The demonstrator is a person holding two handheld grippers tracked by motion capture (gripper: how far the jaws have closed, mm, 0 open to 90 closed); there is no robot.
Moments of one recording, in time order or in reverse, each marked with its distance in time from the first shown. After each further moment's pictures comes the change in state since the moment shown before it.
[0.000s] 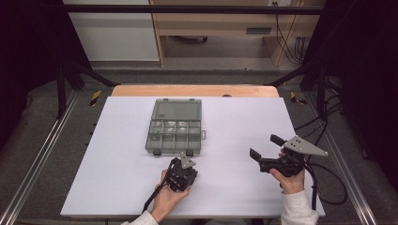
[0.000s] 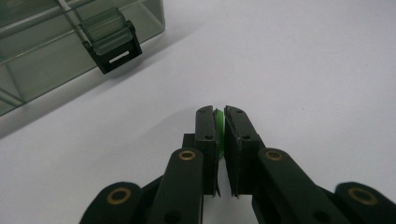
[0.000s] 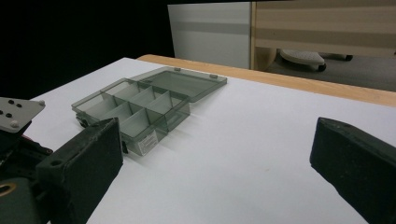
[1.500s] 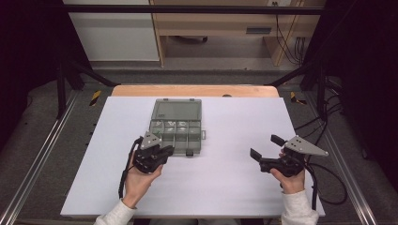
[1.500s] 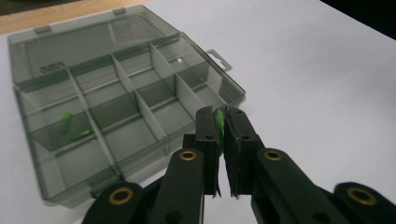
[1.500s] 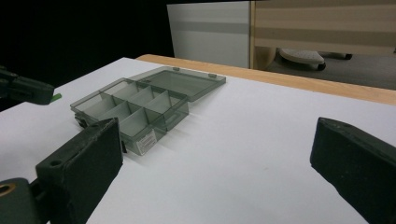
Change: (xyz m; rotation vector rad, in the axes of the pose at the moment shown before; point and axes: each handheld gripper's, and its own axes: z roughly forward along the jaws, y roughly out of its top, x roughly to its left) left arm 0.071 0.027 -0.089 -0.240 0.023 -0.079; right arm -0.002 -0.001 0.000 -0.003 -0.002 0.010
